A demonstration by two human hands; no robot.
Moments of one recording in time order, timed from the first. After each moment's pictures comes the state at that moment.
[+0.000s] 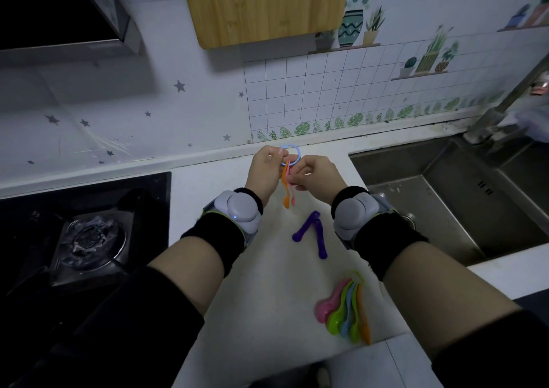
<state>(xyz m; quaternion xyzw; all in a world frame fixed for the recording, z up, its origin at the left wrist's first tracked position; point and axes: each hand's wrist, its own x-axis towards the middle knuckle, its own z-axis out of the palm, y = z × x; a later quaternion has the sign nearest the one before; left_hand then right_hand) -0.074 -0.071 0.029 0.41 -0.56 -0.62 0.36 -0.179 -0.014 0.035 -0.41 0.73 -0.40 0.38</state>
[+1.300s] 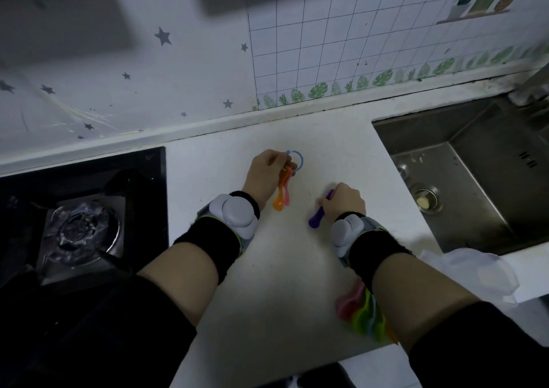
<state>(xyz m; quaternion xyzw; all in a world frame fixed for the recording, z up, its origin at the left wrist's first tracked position) -0.055 -0.104 -0.047 0.48 -0.53 -0.65 0.25 -0.187 -0.017 -0.104 -0.29 0.91 -0.10 0.27</state>
